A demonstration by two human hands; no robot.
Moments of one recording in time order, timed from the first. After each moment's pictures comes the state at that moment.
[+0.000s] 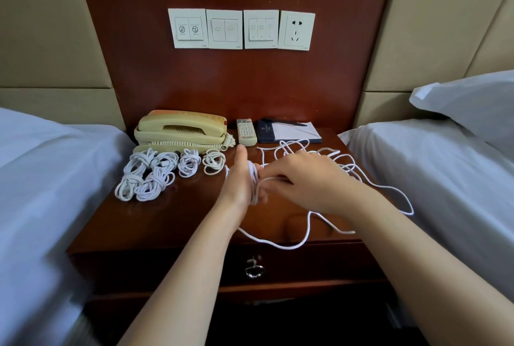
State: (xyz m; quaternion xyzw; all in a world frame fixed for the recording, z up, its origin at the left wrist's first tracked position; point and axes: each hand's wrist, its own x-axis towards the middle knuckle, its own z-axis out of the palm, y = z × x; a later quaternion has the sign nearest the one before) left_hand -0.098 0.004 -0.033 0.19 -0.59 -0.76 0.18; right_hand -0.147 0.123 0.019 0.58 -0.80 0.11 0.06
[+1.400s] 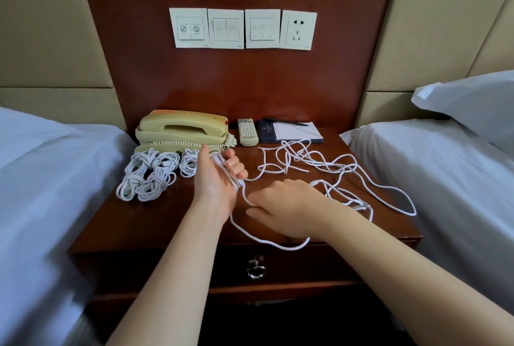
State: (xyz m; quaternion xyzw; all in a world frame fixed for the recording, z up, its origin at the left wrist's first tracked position) left_hand -0.085 -0.023 -0.025 0.15 -0.31 -0.89 0.28; right_hand -0.130 0.107 -0.011 0.63 -0.78 0.00 0.03
